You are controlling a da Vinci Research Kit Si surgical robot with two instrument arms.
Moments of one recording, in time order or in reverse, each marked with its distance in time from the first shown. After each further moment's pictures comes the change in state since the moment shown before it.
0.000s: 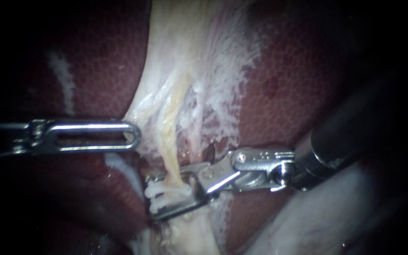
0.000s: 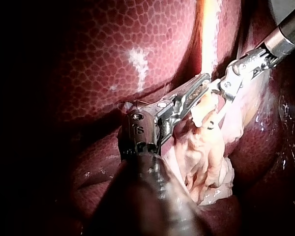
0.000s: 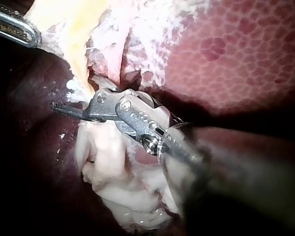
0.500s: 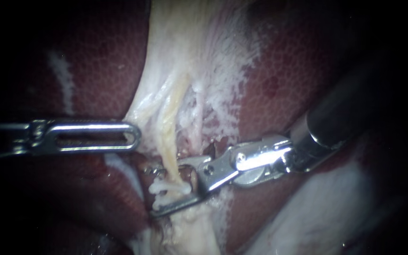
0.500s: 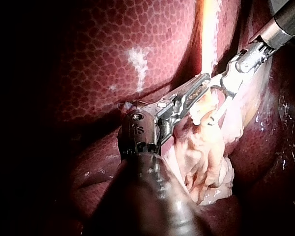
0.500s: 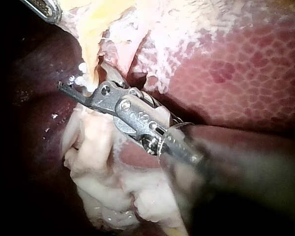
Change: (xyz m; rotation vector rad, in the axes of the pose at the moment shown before) right arm 0.000 0.000 -0.002 -0.006 -0.001 -0.110; left arm 0.000 0.000 0.000 -0.001 0.000 0.000
